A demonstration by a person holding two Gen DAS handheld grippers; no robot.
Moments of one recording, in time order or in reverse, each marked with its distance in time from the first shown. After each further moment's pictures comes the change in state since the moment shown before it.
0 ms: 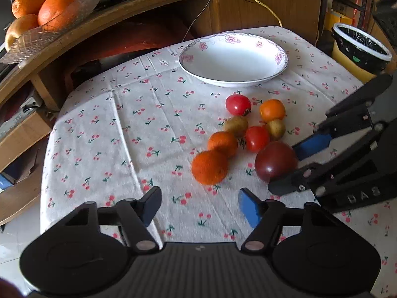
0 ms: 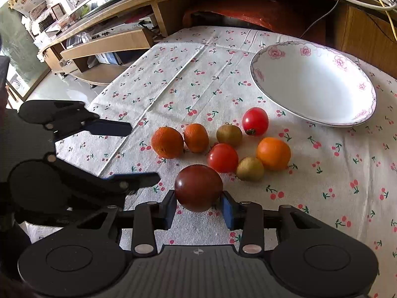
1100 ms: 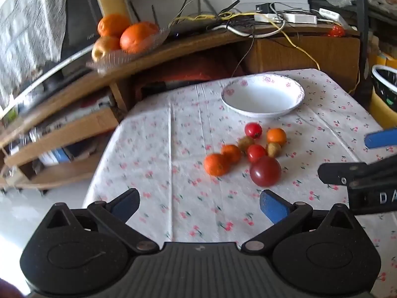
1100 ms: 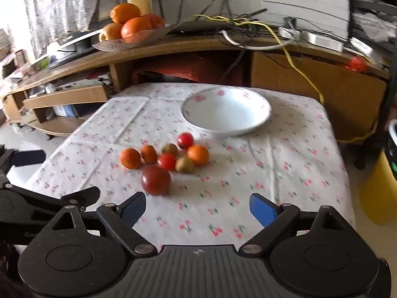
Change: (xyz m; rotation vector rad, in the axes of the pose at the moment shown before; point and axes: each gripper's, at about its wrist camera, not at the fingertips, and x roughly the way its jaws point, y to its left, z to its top) left arm -0.083 -0.064 -0.033 -0.185 -0.168 0.310; right arm -0.085 0.020 -0.065 0.113 -0.304 -0.295
